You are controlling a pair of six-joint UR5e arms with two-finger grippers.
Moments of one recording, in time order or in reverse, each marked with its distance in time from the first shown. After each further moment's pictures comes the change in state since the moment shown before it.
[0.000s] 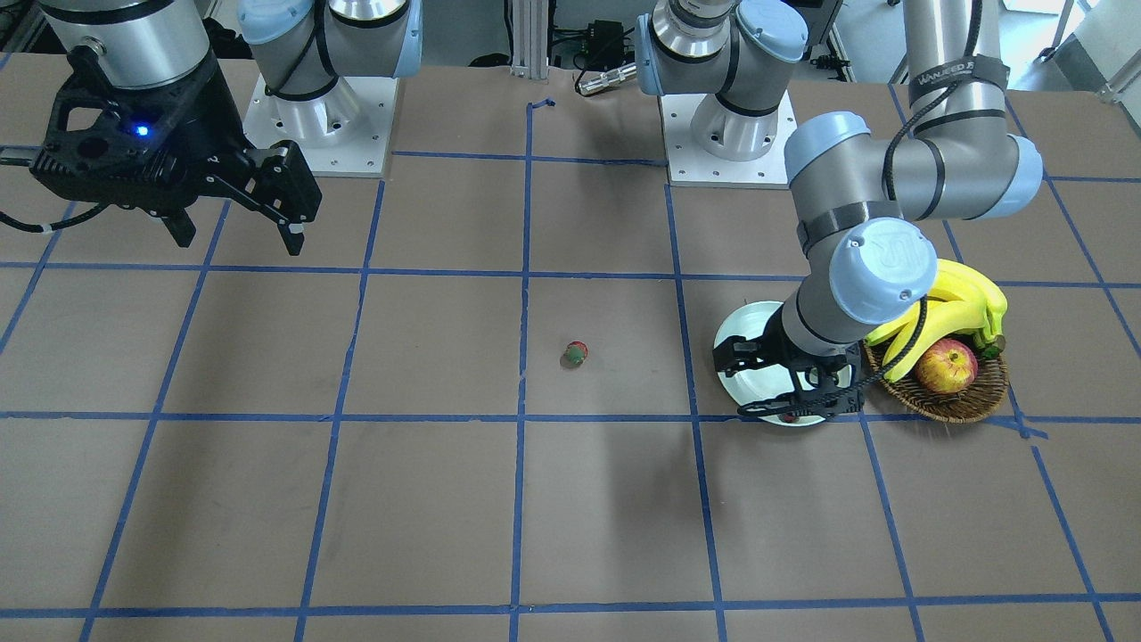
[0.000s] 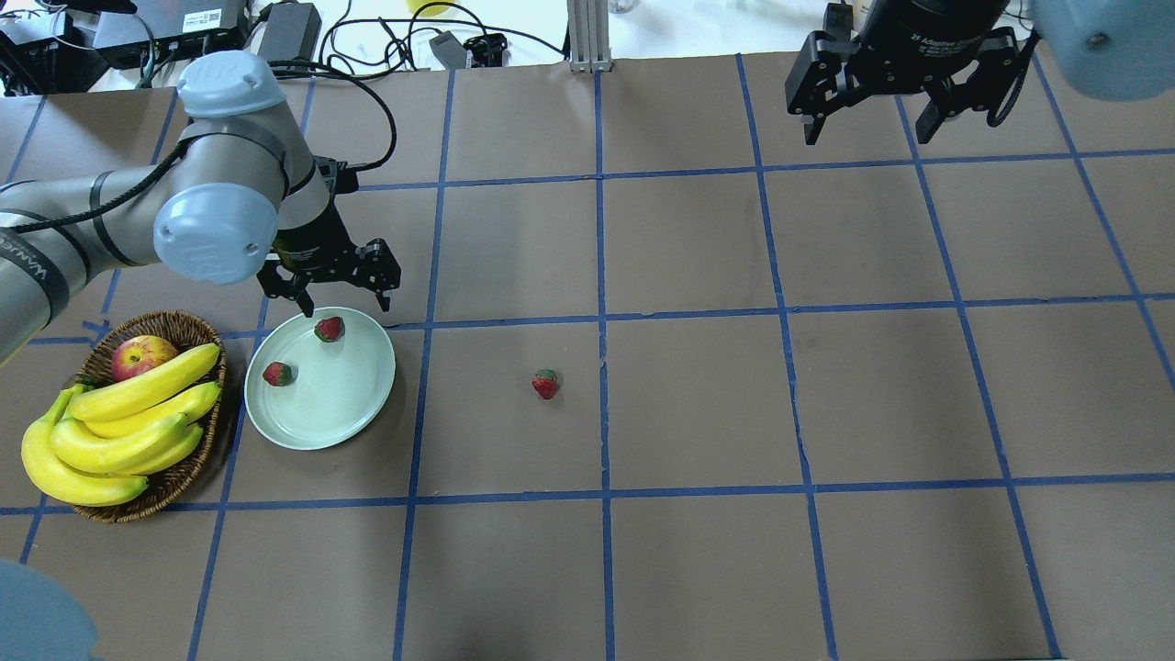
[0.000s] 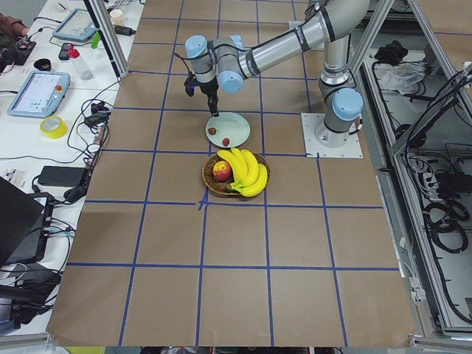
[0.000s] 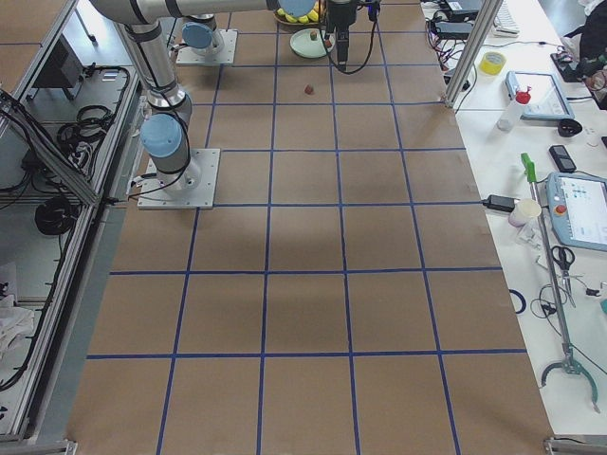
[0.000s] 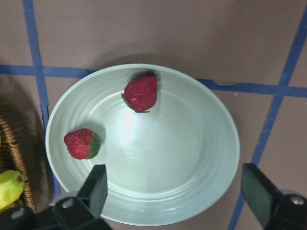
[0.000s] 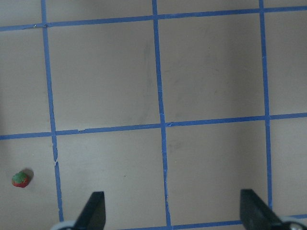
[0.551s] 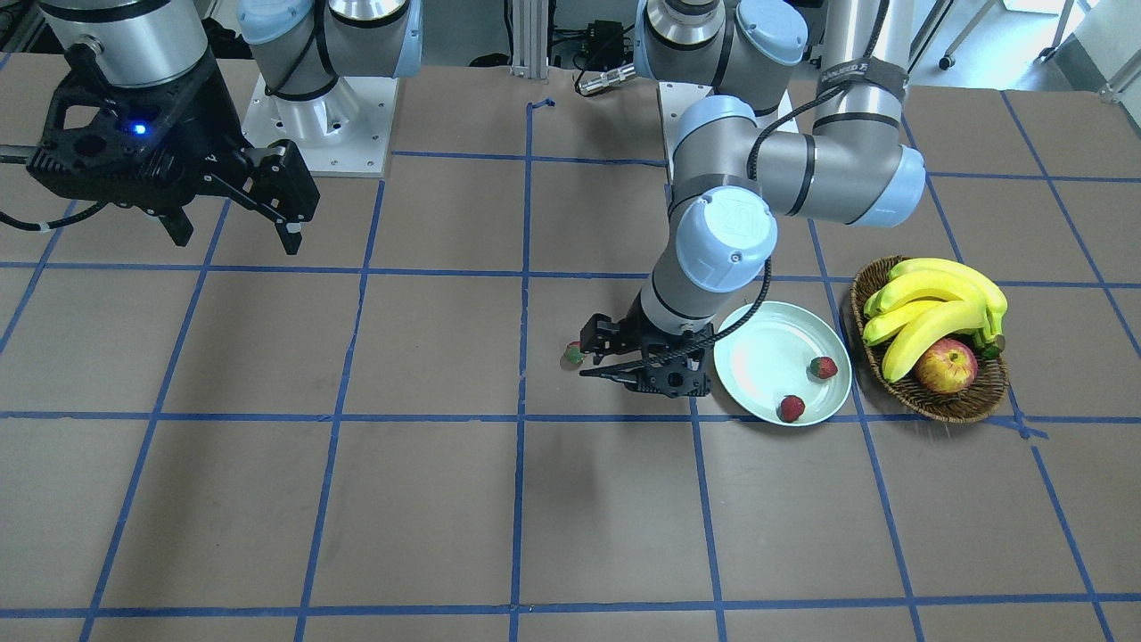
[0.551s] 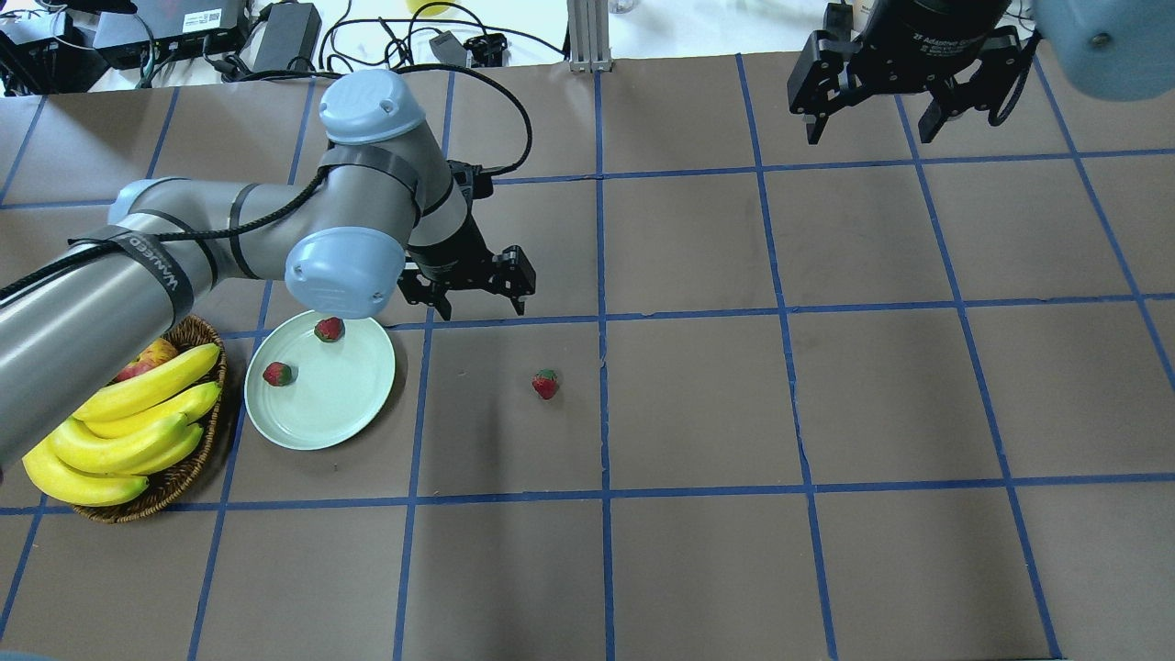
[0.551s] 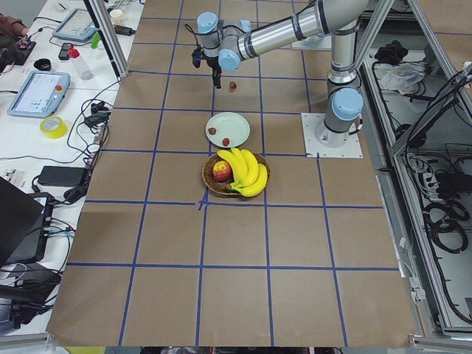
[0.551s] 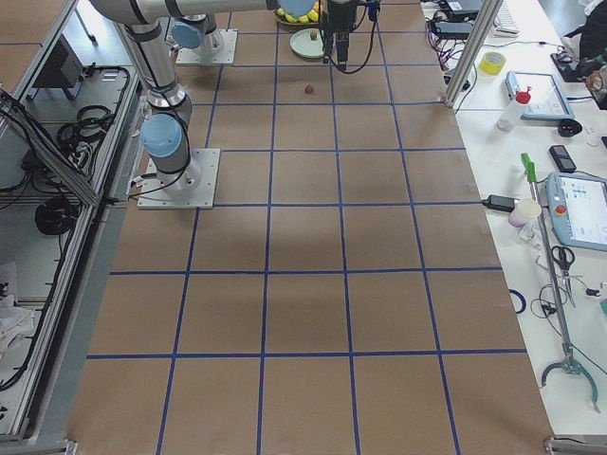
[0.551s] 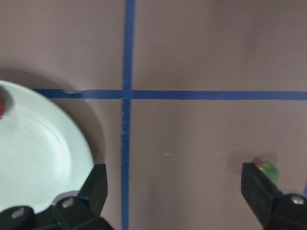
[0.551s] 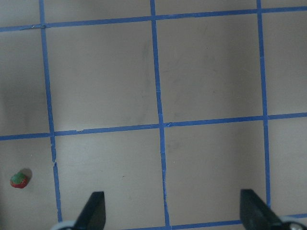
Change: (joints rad) left arm -0.212 -0.027 -0.016 0.121 -0.165 -0.094; right arm -0.001 -0.001 -0.001 0.000 -0.004 0.001
